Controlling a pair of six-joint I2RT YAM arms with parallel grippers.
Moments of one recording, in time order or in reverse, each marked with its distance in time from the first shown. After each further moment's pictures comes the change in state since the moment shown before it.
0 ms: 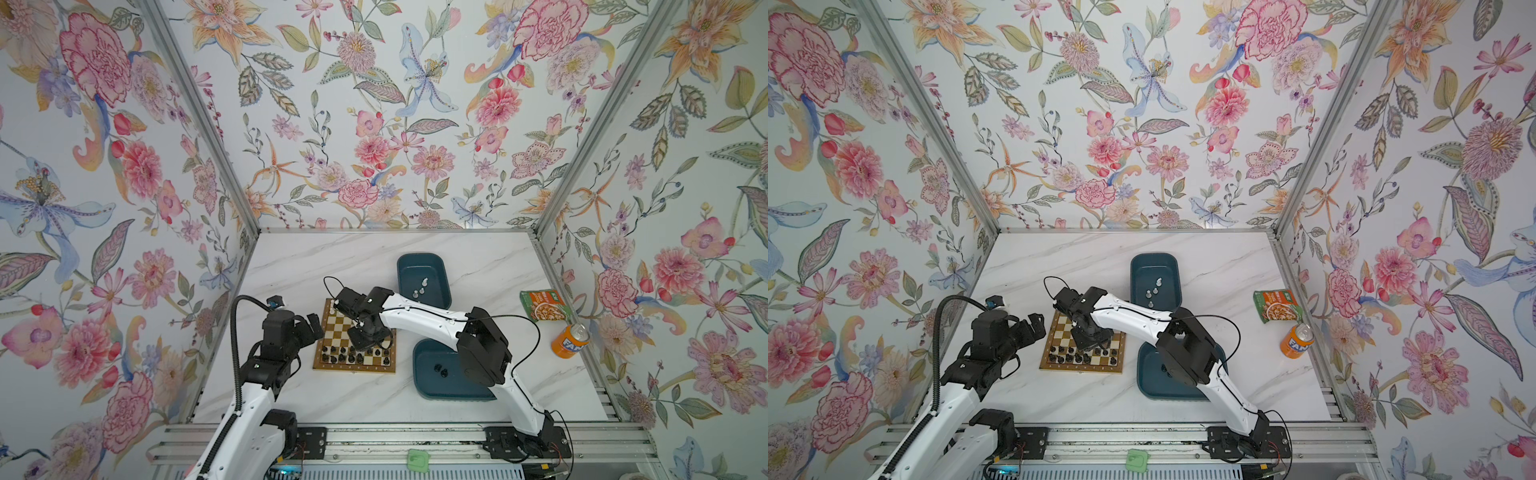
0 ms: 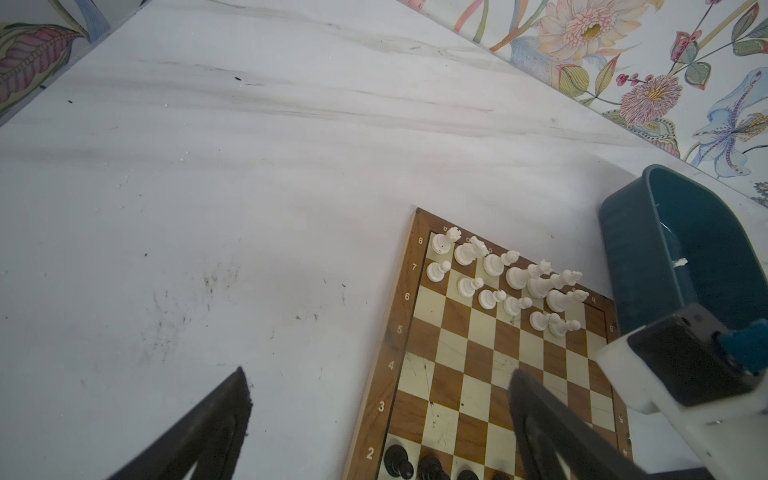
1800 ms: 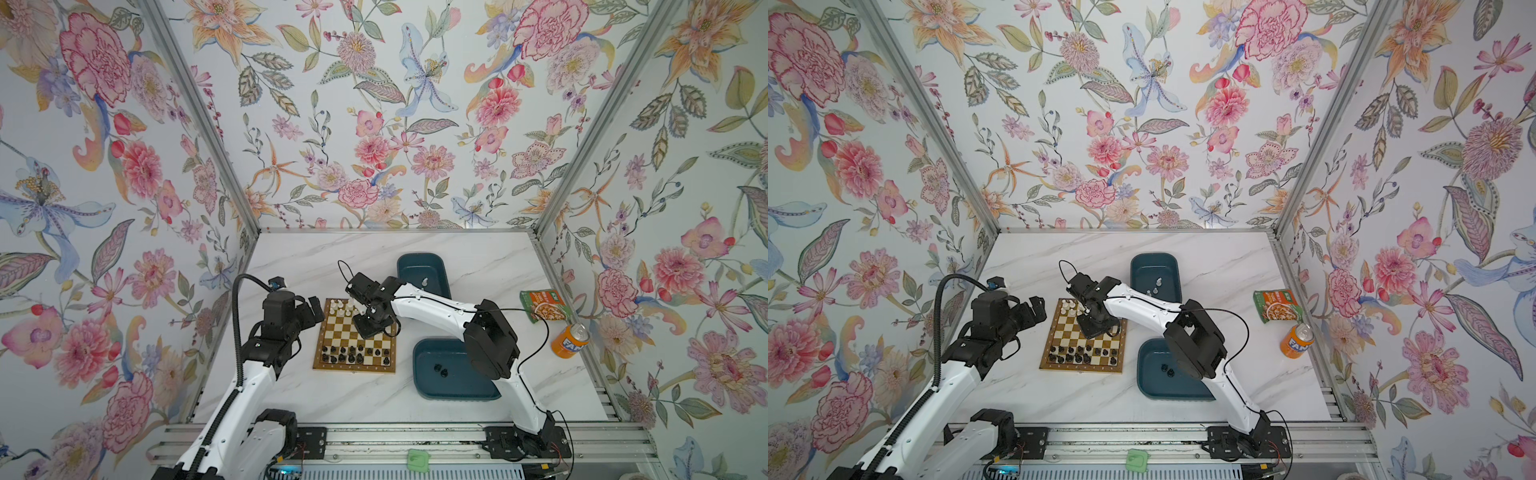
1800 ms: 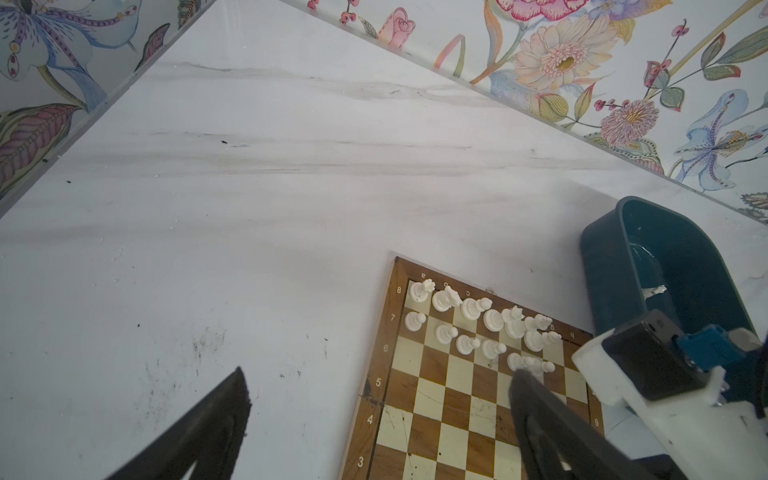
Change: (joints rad) left arm 0.009 0.164 0.158 0.026 0.001 0.053; right arm -0.082 -0.032 -0.063 0.130 -0.106 -0.100
